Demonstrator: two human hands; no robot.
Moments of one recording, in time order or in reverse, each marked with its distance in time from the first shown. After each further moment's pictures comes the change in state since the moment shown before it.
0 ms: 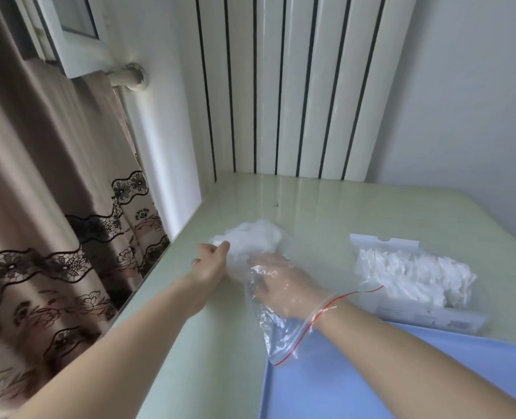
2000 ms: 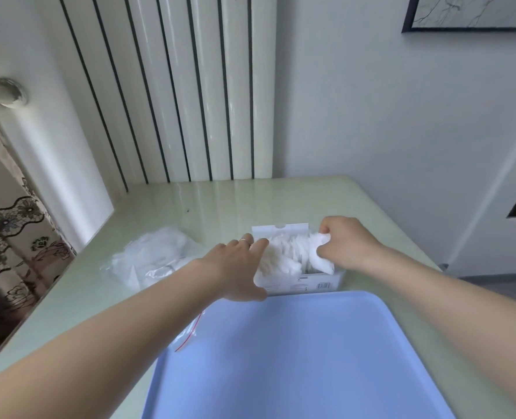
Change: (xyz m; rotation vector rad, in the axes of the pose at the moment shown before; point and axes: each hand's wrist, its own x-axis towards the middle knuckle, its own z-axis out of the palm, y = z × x) left_hand -0.123 0.094 0.154 1.371 -0.308 0.966; right_hand -0.156 0.135 -0.168 0.062 0.053 0.823
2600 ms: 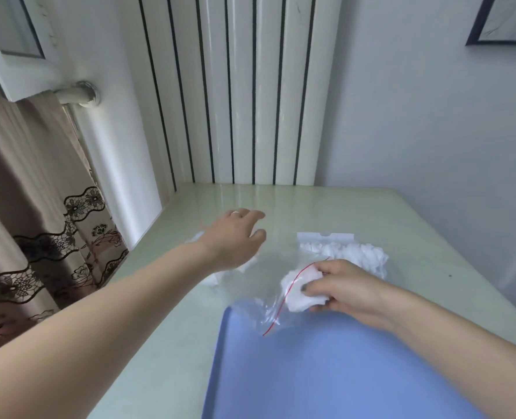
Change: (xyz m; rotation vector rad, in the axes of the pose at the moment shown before) left_hand -0.044 -0.088 -0.026 -0.368 0.240 -0.232; right_hand -0.046 -0.073 0.056 0.866 -0.535 -0.042
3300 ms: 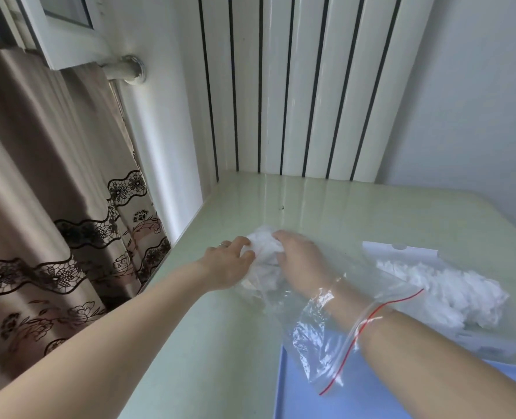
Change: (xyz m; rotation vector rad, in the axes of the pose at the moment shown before) left_hand 0.015 -0.140 0.041 0.121 -0.259 -0.304; right_hand 0.186 -0.020 0.109 -0.955 0.302 -0.414
